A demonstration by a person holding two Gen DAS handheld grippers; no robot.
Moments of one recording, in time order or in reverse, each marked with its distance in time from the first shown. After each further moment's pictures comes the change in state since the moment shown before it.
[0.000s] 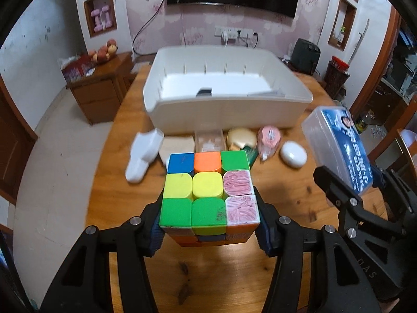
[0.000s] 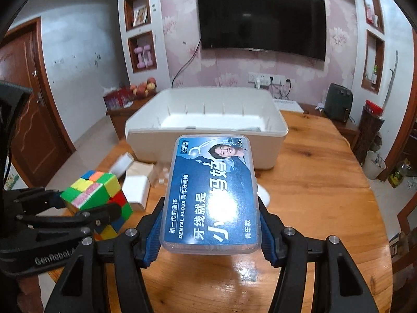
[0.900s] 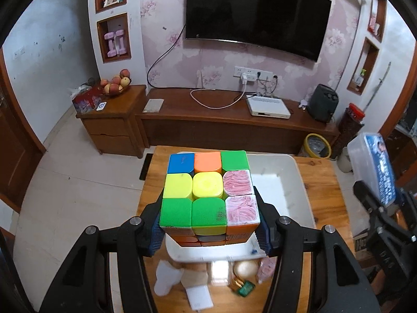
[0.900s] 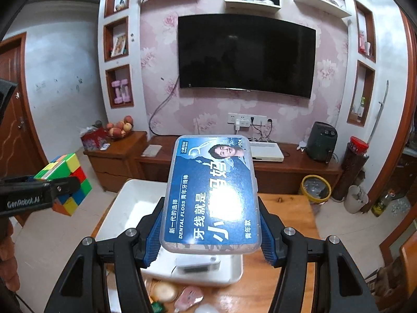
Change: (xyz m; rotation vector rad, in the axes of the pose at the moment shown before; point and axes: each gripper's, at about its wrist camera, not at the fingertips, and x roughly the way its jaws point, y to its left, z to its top) left arm -0.003 0.035 0.218 -0.093 -0.097 0.056; right arm 0.033 -0.043 0.229 -0.011 -0.080 -0.129
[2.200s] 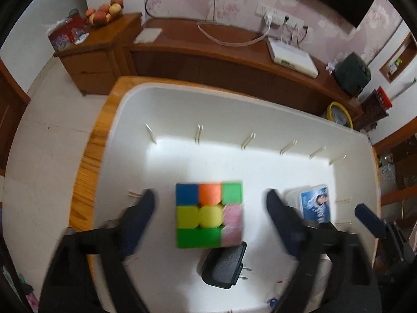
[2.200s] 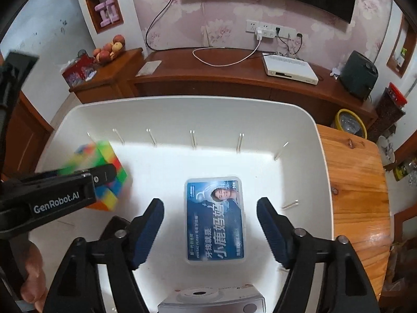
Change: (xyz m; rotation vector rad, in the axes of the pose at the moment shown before) left arm 0.209 0.003 -0.007 -0.138 0.309 -0.023; right arm 0.228 0.025 -0.064 0.034 0.456 0.103
